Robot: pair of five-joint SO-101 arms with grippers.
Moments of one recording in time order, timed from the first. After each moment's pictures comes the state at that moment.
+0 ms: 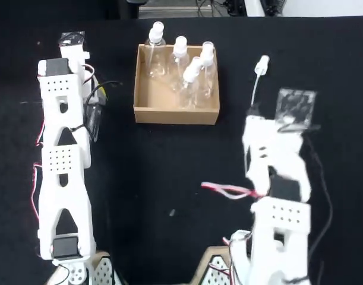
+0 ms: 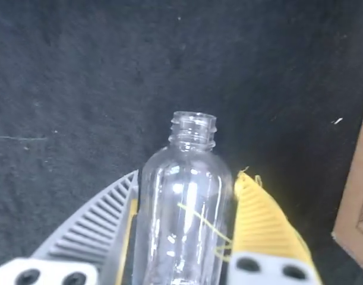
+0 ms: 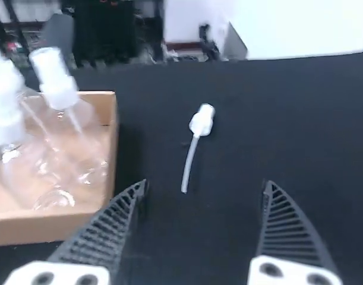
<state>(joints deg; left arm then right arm) -12.1 72.5 -92.4 100.3 -5.1 10.9 -55.3 61.3 30.7 2.2</state>
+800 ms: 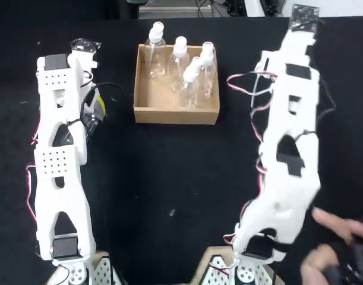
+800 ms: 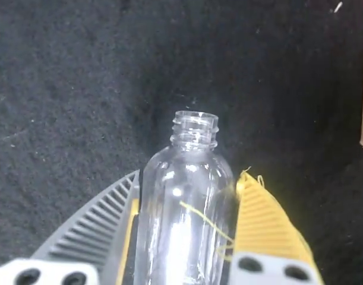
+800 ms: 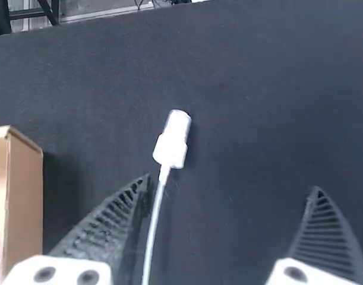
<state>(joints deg) -12.4 61.4 -70.6 100.3 -23.2 13.5 34.0 -24.1 42.6 1.9</state>
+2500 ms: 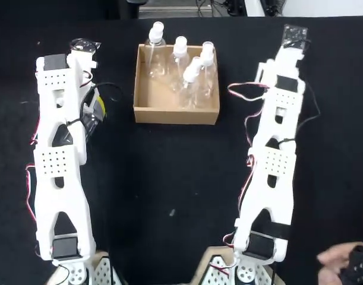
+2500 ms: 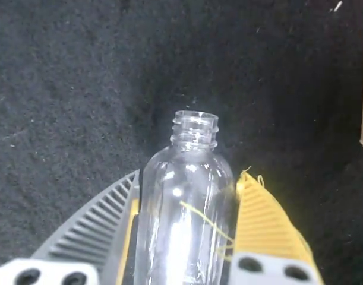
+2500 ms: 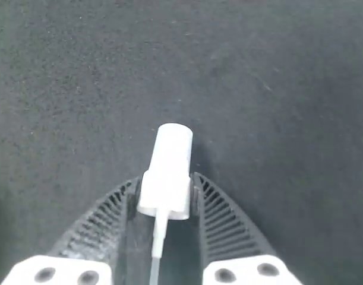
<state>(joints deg) -12.7 61.4 -70.6 100.3 -23.3 15.9 84.2 -89.8 59.4 2.0</state>
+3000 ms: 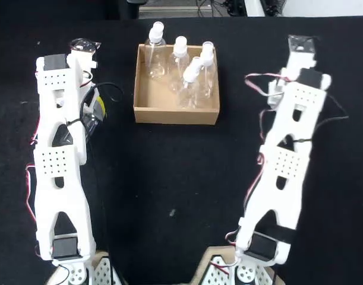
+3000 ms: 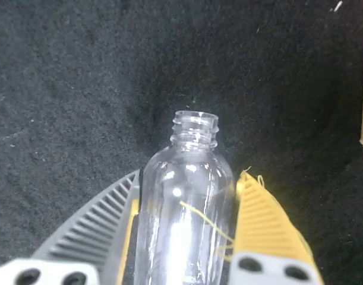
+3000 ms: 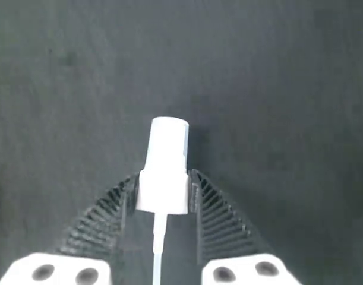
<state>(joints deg) -12.7 61.4 -70.6 100.3 -23.3 21.5 76.2 -92.4 96.6 11.6</state>
